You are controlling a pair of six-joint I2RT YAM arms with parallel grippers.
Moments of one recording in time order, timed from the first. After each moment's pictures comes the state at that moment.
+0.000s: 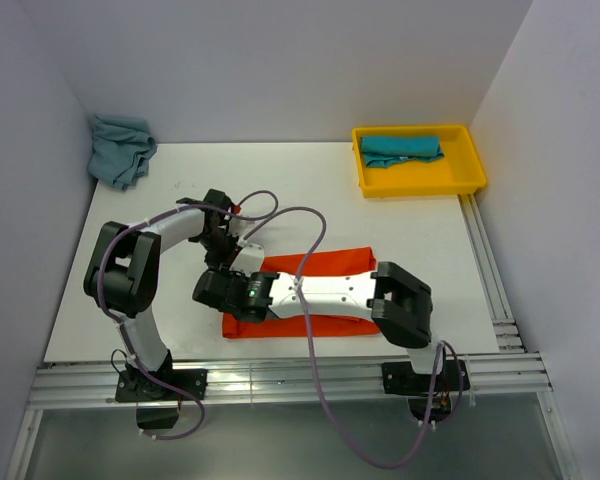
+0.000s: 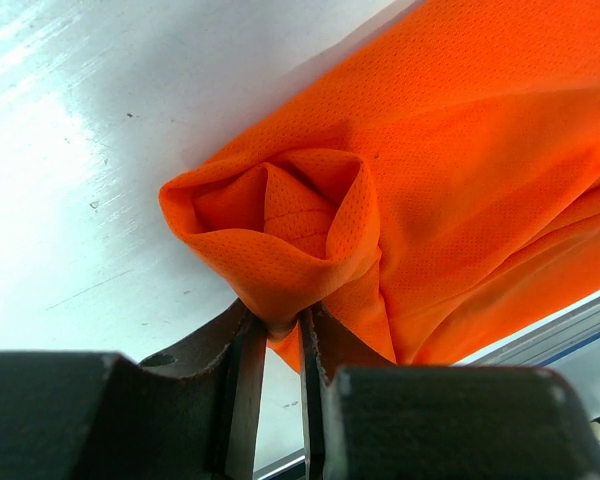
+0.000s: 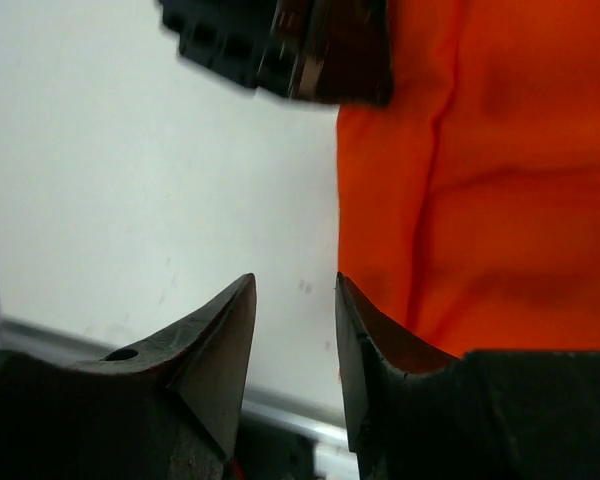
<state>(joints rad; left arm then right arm) -0.34 1.83 1.16 -0.79 0.32 0.06 1.33 1.92 1.51 -0.57 0.55 1.38</state>
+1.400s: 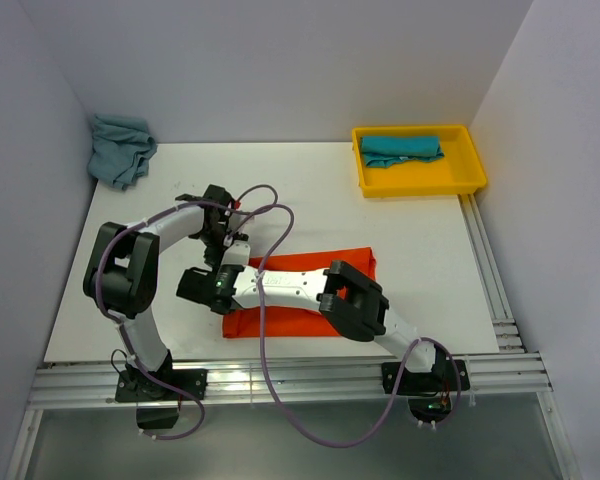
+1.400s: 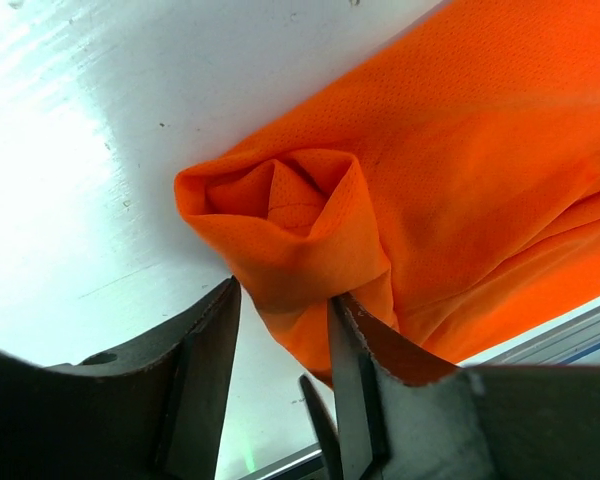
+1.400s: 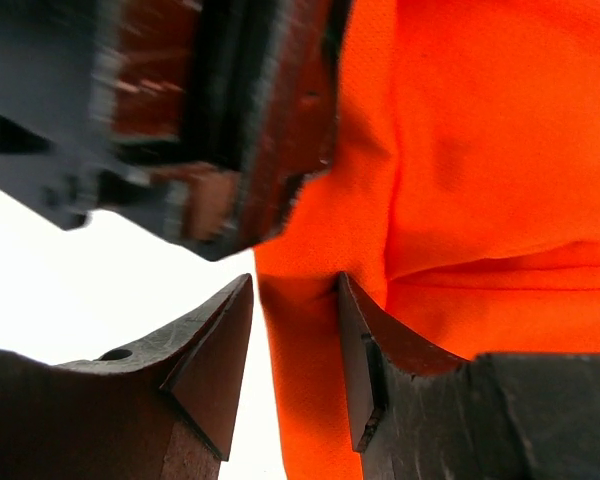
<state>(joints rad) -0.34 1.82 1.19 -0.81 0.29 0.06 1.28 2.29 1.88 -0.86 0.60 1.35</state>
